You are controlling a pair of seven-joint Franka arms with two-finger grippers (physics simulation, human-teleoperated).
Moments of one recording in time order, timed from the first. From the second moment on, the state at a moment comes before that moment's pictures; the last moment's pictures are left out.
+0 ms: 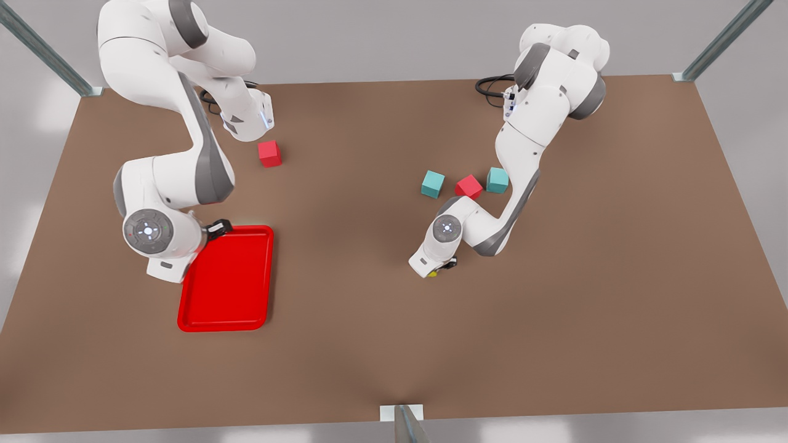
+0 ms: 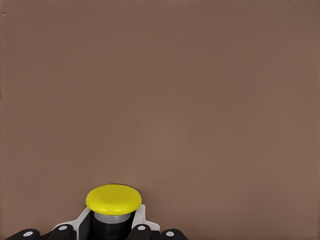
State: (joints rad) left arm -0.36 0.83 -0.30 -1.57 0.29 2.39 -0.70; right arm 0.00 0.38 0.24 -1.37 -0.22 1.40 -0.22
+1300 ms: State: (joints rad) left arm -0.66 1.03 -0.05 -1.33 1.29 1.52 -2.36; right arm 0.08 0.57 0.23 -1.23 -0.22 1.32 -0.23
